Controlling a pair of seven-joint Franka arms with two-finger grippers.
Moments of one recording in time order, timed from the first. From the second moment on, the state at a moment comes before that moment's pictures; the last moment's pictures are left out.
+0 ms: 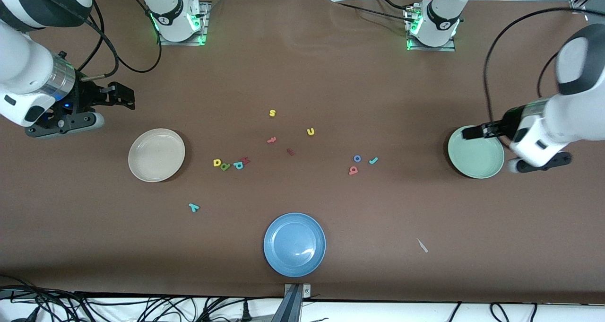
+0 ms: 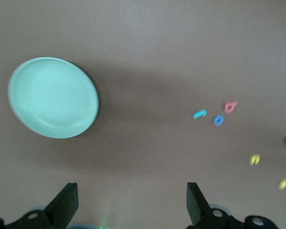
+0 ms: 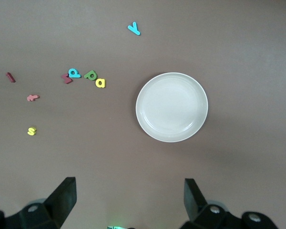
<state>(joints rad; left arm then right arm) -0.03 0.35 -0.09 -1.44 -0.13 1.54 -0.38 0.11 0.16 0.05 -1.49 0.00 1.52 -0.06</state>
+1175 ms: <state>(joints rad) -0.36 0.69 -0.09 -1.63 -0.09 2.34 -1.11 0.11 0.16 0.04 -1.49 0.00 1.52 -0.06</state>
